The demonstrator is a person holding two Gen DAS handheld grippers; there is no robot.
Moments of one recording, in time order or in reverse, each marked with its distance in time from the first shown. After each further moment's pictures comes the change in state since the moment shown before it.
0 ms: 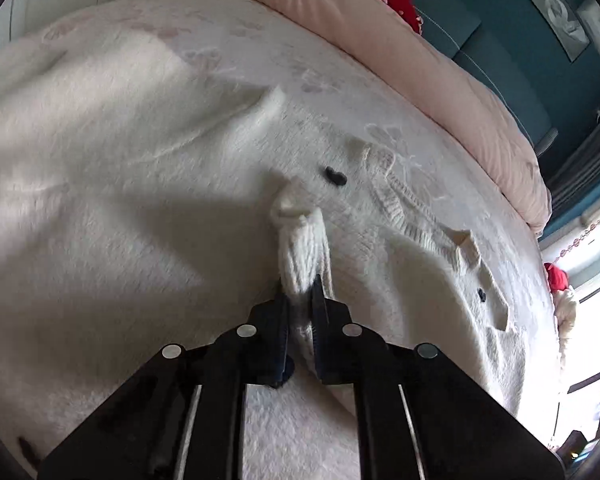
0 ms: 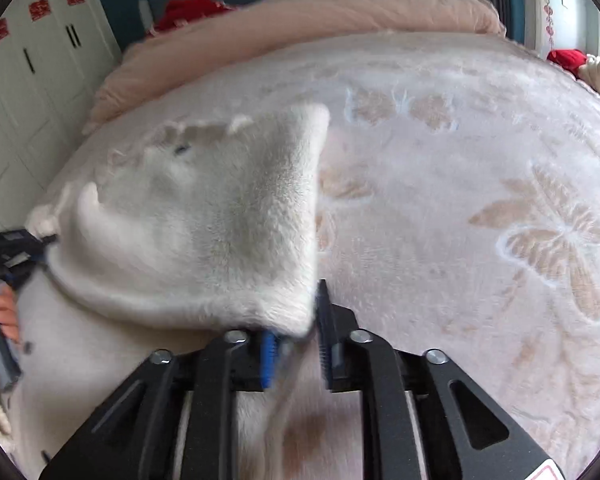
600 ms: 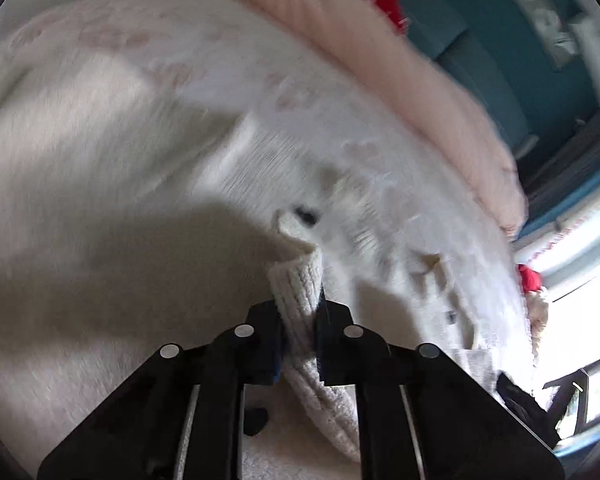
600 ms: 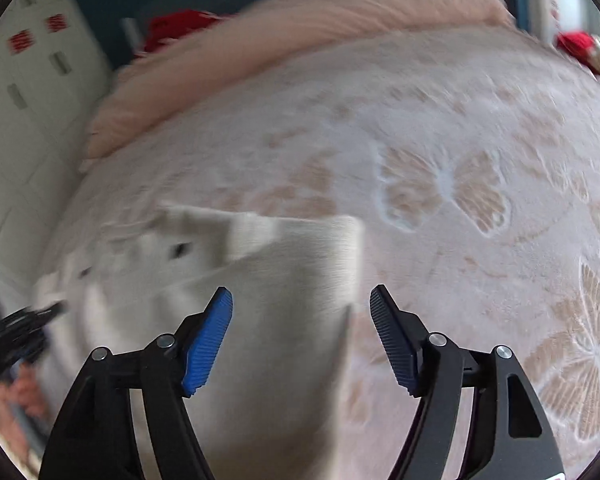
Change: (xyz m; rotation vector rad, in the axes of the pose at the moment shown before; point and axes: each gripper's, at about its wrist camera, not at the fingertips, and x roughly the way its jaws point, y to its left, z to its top) left arm 0.001 -0.002 0.041 0.004 0.019 -0.122; right arm 0.059 -0.001 0.104 0.114 0.055 0.037
